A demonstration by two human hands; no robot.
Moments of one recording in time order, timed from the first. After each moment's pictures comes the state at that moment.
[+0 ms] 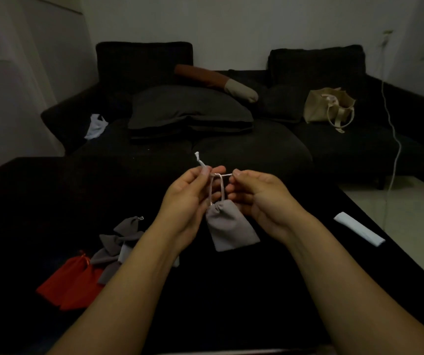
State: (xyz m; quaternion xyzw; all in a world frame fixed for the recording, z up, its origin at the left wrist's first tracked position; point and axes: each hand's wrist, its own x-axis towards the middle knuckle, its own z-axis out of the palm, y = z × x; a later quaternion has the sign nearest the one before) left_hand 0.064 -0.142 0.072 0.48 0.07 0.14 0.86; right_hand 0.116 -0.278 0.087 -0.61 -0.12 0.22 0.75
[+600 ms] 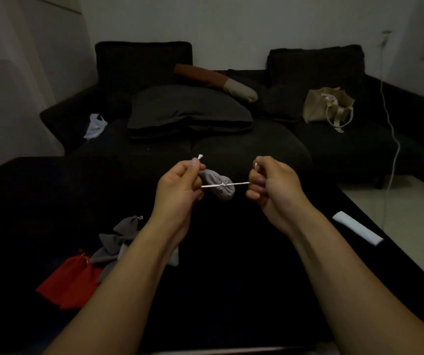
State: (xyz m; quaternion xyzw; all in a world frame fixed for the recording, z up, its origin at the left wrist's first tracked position) left_hand 0.069 -0.135 0.075 0.56 0.06 0.24 0.79; right_hand 0.128 -0.282 0.093 -0.55 -0.11 0.13 0.82
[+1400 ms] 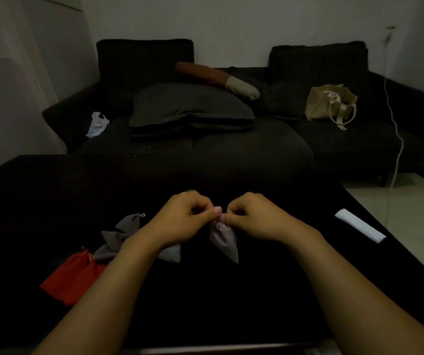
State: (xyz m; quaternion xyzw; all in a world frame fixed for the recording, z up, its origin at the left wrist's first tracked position) left_hand 0.054 -0.100 0.048 0.91 -0.03 0.05 0.41; right_hand 0.134 -0.285 0.058 -0.87 -0.35 0.17 0.30
